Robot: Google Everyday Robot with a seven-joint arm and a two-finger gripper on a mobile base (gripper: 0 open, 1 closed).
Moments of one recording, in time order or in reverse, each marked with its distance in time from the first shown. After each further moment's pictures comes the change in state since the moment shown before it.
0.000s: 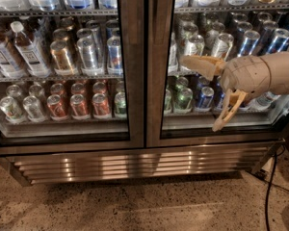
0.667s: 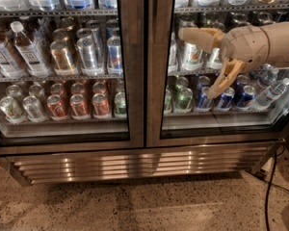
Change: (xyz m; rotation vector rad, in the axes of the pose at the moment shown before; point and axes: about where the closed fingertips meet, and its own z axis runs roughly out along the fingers) arm -0.038 -0.051 -0.005 0.036 0.020 -0.006
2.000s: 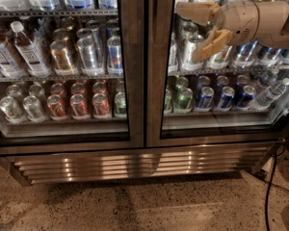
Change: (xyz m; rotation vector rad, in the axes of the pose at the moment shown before) arm -0.022 -0.083 -0.009 0.167 -0.036 -0.007
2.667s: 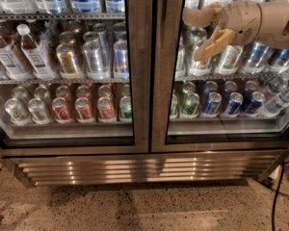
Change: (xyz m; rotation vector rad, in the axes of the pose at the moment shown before) arm 0.000 0.001 0.000 0.000 0.000 0.000
